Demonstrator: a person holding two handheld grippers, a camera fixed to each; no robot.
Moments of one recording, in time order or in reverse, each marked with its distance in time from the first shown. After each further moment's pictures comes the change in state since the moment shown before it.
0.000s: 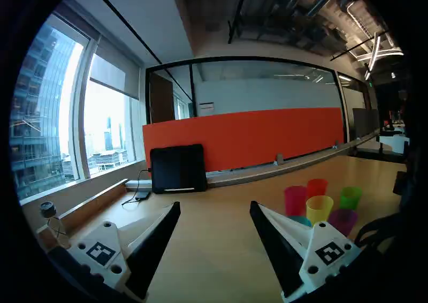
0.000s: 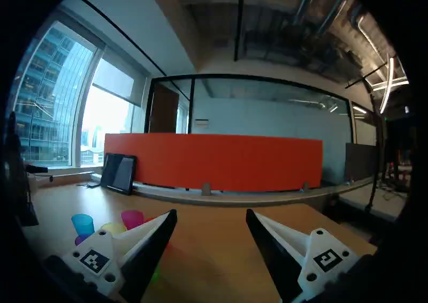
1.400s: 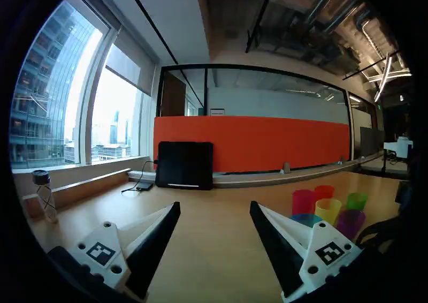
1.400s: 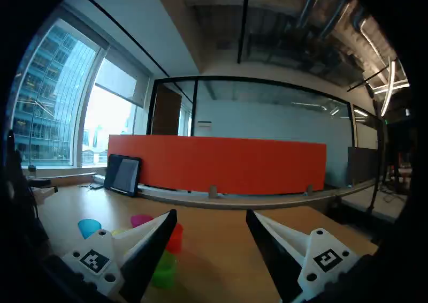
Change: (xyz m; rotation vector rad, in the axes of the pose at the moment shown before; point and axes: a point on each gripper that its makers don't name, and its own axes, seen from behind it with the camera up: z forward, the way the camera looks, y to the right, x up) left arm -0.037 -0.018 0.005 0.032 0.045 -0.127; right arm 0.004 -0.038 0.002 0.015 -0.008 -0.002
